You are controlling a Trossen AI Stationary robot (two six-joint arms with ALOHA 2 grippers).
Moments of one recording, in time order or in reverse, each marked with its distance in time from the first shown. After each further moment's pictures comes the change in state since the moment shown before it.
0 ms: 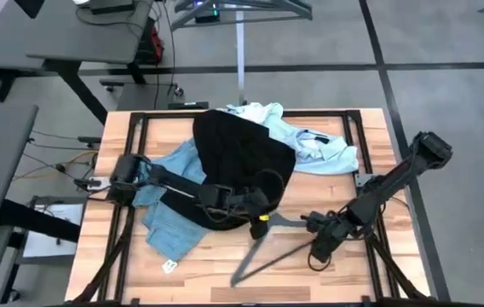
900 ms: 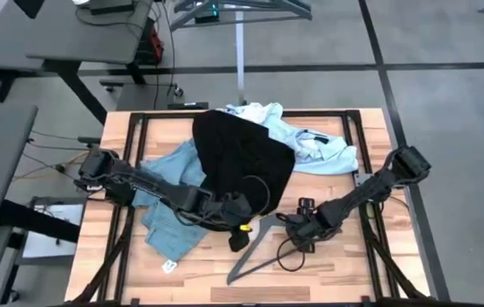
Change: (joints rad) left arm -0.129 -0.219 0.001 -0.288 -0.019 -0.115; right arm -0.183 0.417 0.051 0.068 0.102 -0.614
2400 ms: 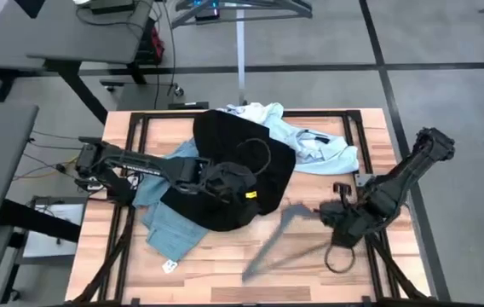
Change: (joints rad) left arm 0.186 -0.072 0.161 -0.075 0.326 -0.150; right arm 0.199 -0.467 0.321 -0.735 0.299 0.260
